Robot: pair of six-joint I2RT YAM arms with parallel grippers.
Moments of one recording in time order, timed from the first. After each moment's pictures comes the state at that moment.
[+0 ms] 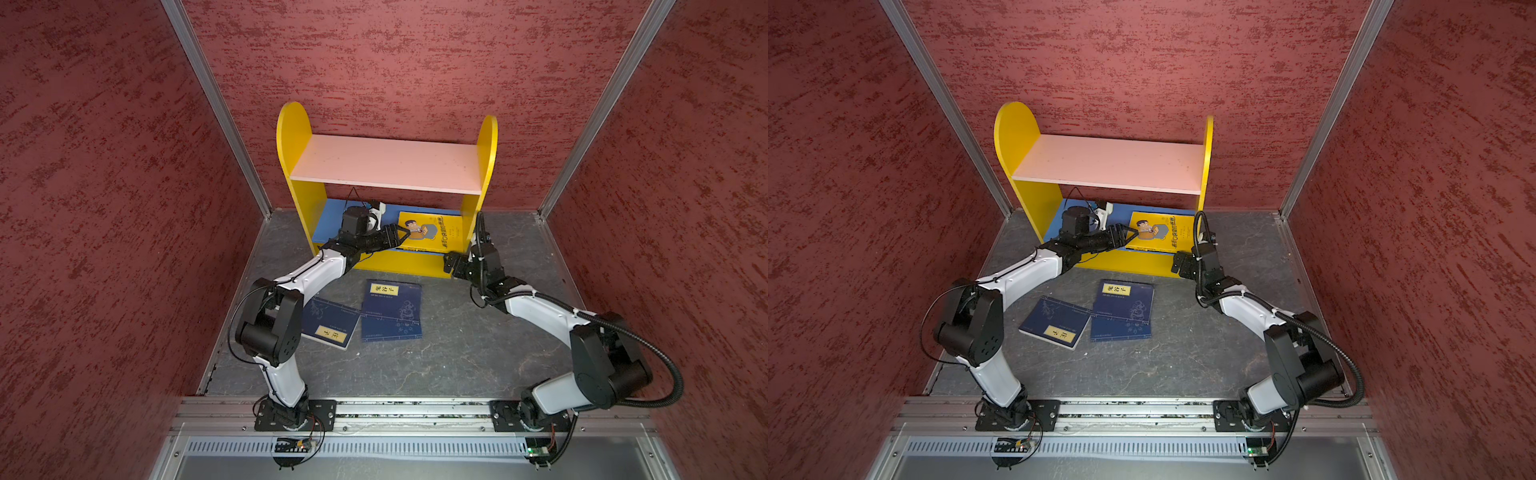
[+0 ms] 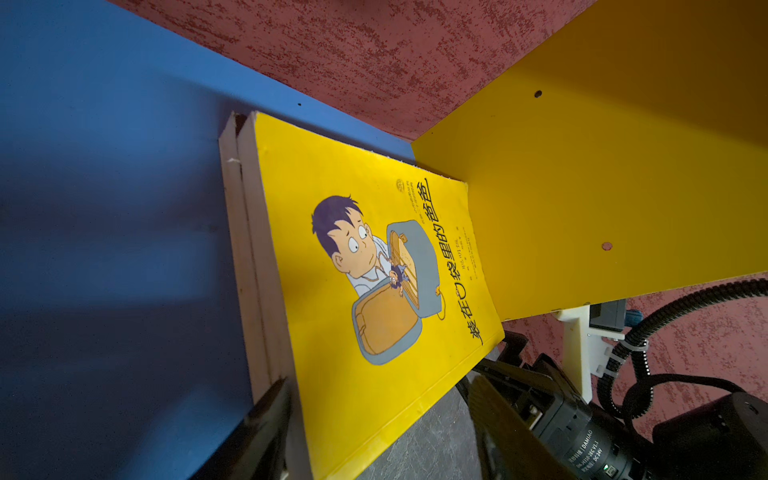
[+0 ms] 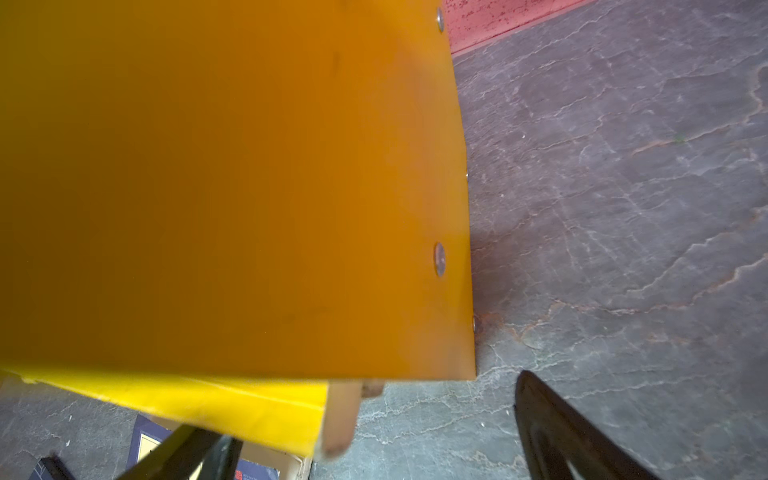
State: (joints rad) left arm -0.39 1.76 1.29 0.04 0.52 -0.64; right arm 0.40 1.49 0.85 0.08 0.09 0.56
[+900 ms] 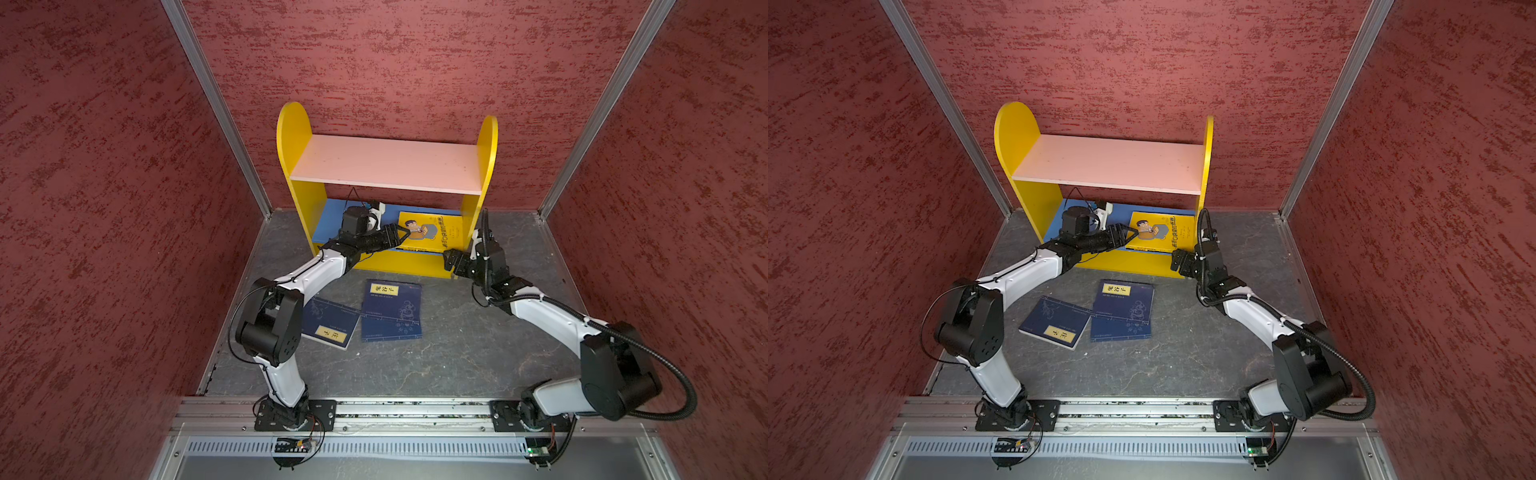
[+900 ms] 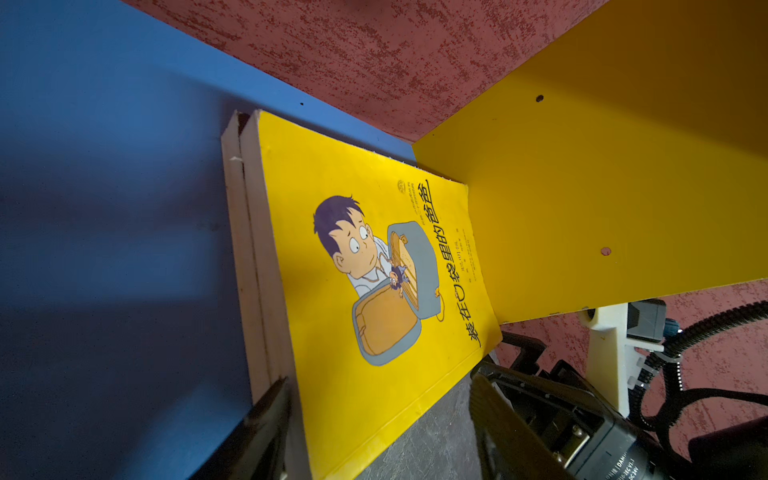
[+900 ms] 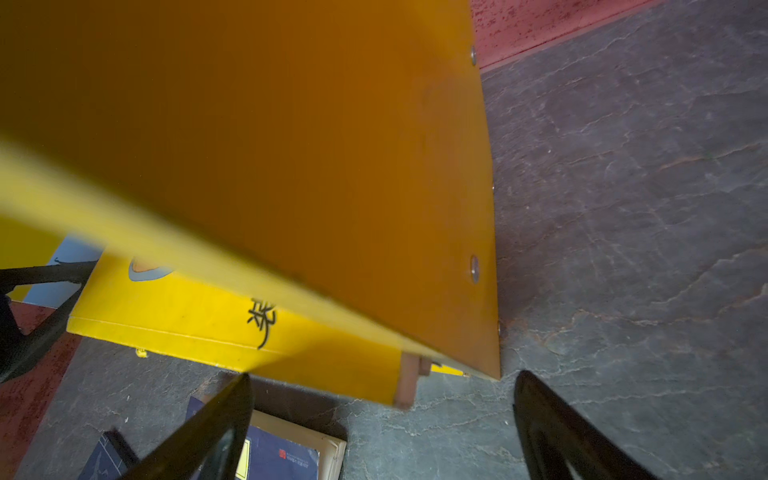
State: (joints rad) left arm -0.39 1.77 1.29 0.04 0.52 -0.66; right arm 0.40 1.43 0.85 0.06 0.04 0.57
